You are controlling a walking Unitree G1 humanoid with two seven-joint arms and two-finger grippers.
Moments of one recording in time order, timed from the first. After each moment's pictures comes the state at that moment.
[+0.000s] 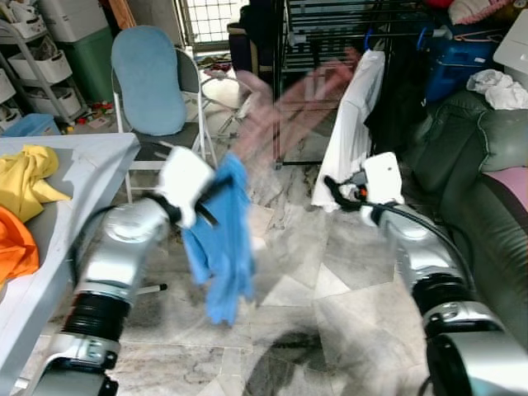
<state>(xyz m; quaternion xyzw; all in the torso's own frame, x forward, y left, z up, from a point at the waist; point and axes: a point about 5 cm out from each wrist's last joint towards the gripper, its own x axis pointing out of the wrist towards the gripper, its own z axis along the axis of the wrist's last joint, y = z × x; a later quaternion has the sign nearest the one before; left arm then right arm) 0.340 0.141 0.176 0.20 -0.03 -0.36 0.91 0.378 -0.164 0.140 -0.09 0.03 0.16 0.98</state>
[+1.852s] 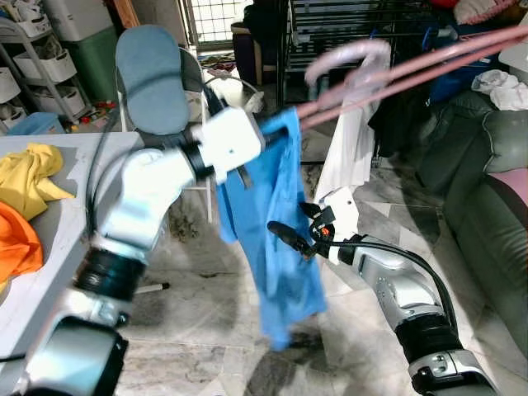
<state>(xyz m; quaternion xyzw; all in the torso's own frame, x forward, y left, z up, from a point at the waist) 0.337 0.101 0.275 0.33 -0.27 -0.41 0.81 0.332 -0.114 0.113 0.01 0.08 0.38 0.92</state>
